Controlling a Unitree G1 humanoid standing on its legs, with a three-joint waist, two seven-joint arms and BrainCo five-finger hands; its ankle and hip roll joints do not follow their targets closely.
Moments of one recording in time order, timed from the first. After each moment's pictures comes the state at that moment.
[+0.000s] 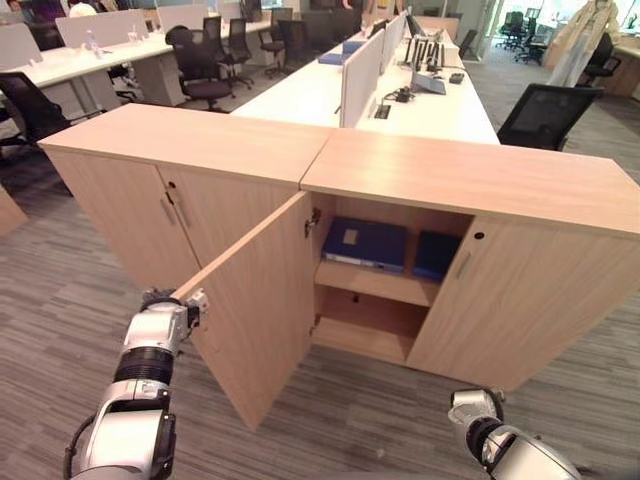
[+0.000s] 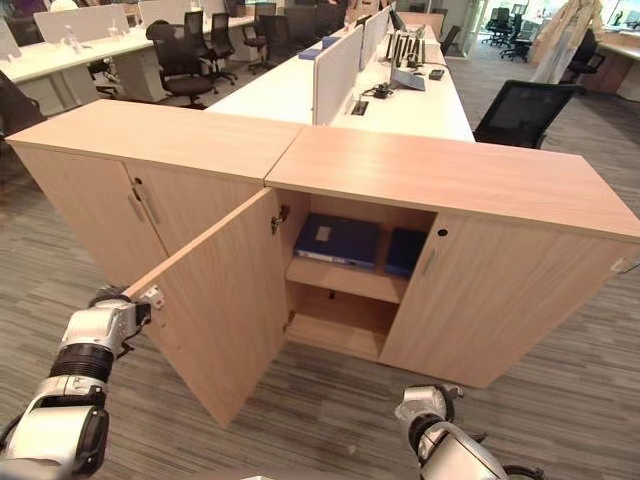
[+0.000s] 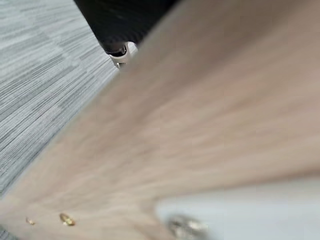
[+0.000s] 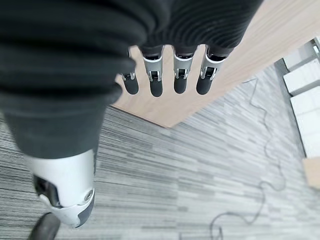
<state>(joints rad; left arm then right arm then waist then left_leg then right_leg) -0.47 0.43 0.07 0.66 -0.19 0.67 0.45 -0.36 -0.22 0.71 1.23 -0.98 0.57 0.25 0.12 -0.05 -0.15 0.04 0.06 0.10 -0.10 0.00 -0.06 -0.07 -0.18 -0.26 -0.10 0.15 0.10</state>
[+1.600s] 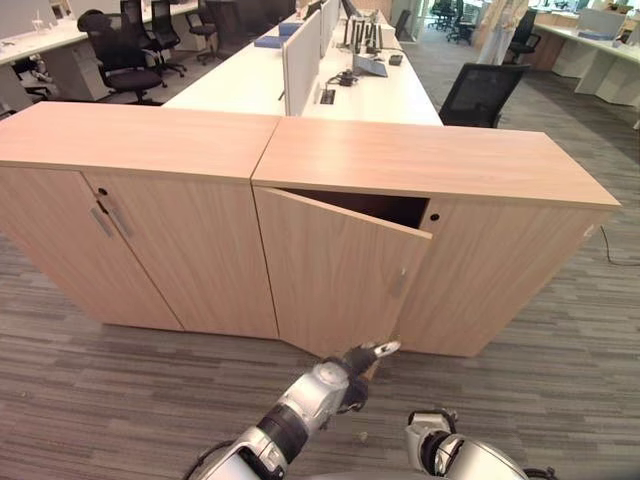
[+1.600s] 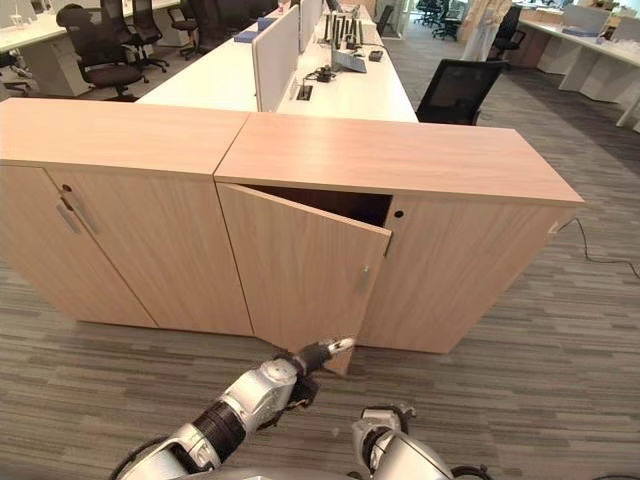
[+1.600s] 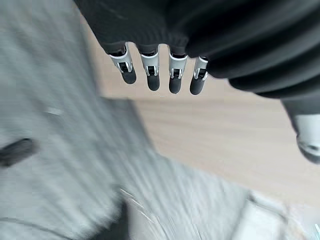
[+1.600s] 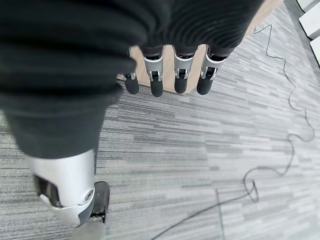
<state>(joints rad) -0.24 -0.04 -0.53 0.71 -0.21 0.47 0.10 -0.37 0.01 0.77 1.43 -0.76 0.58 0.04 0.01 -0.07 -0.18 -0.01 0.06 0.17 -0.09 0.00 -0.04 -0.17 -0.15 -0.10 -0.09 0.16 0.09</state>
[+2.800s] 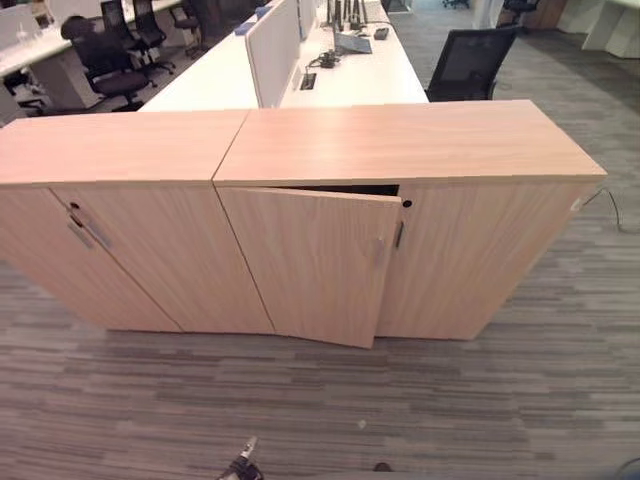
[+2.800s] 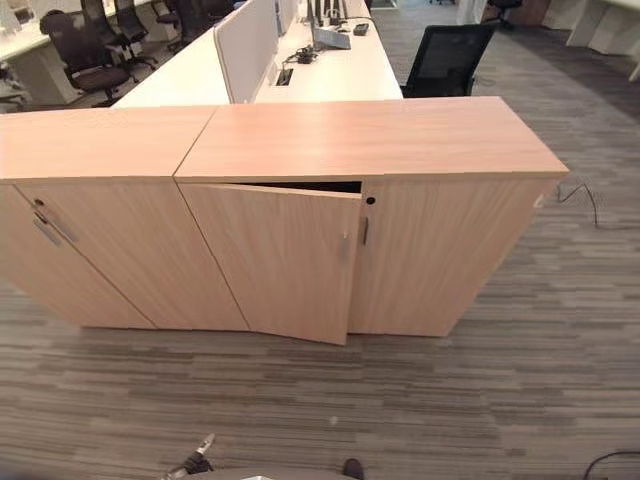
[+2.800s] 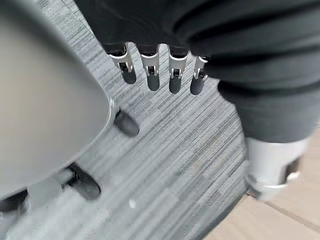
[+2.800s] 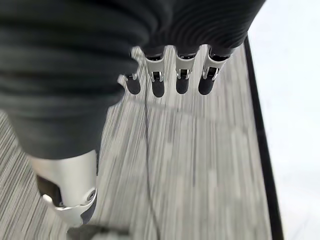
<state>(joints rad) 0.08 0.02 0.14 0.98 -0.56 0.29 0.32 0.04 -0.21 0.01 1.42 -0.10 0.28 -0.34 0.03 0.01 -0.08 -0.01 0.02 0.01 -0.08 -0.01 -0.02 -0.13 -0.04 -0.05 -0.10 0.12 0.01</state>
